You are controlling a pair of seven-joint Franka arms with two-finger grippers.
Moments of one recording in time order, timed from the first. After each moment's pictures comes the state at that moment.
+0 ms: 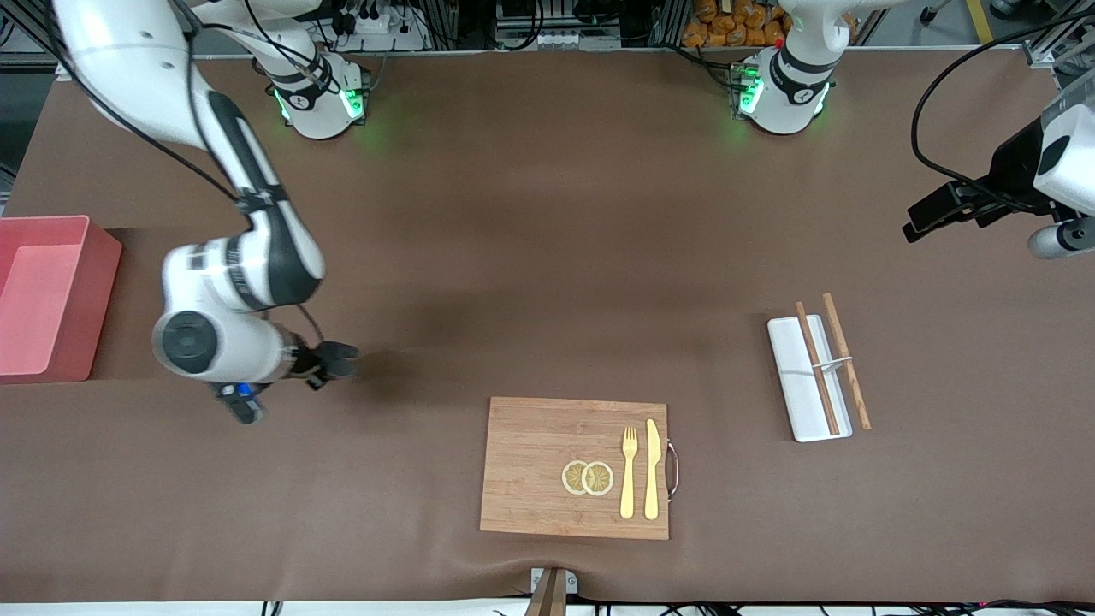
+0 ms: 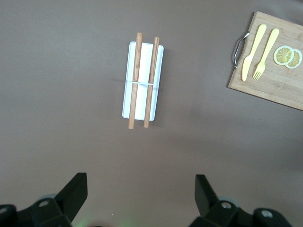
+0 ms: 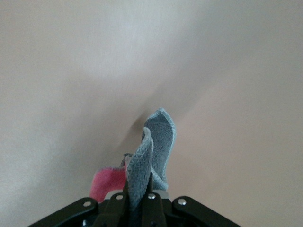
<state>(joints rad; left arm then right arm) 0.09 0.03 -0.19 -1.51 -0.05 1.53 -0.33 0.08 0.53 0.06 -1.56 -0.04 1.91 0.93</state>
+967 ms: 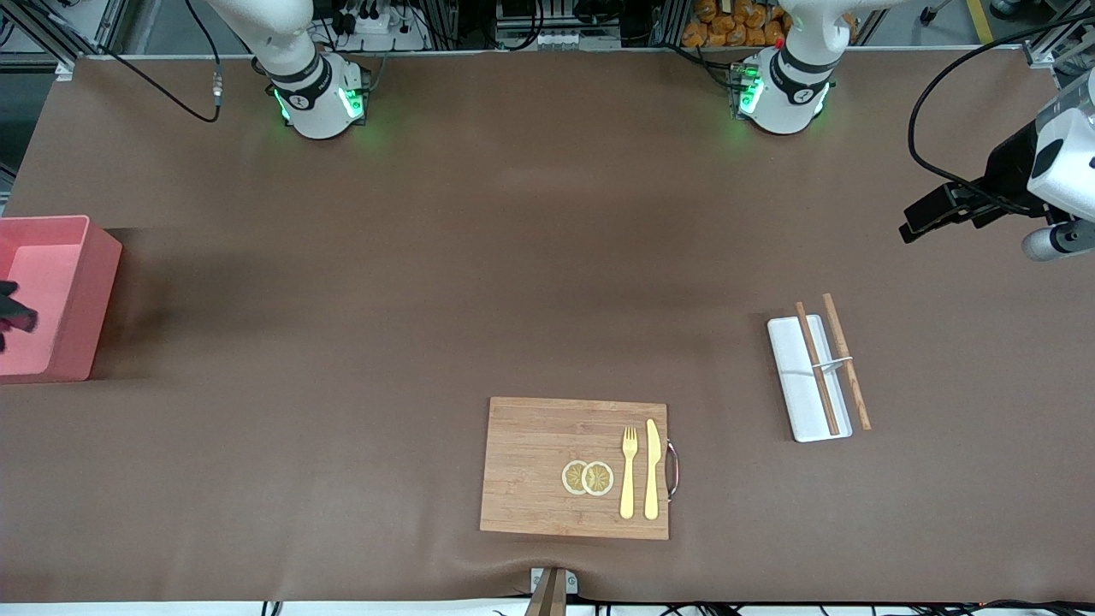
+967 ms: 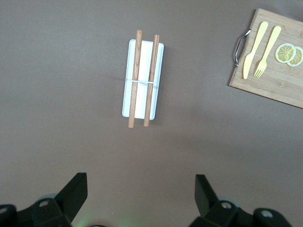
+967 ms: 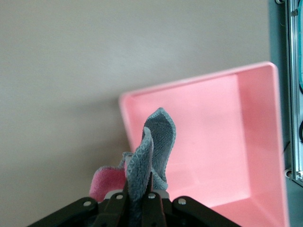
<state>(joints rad) 0.09 0.03 -0.19 -1.52 -0.05 1.53 -0.33 -0.65 0.51 0.04 -1.43 -0.13 1.90 -0.40</state>
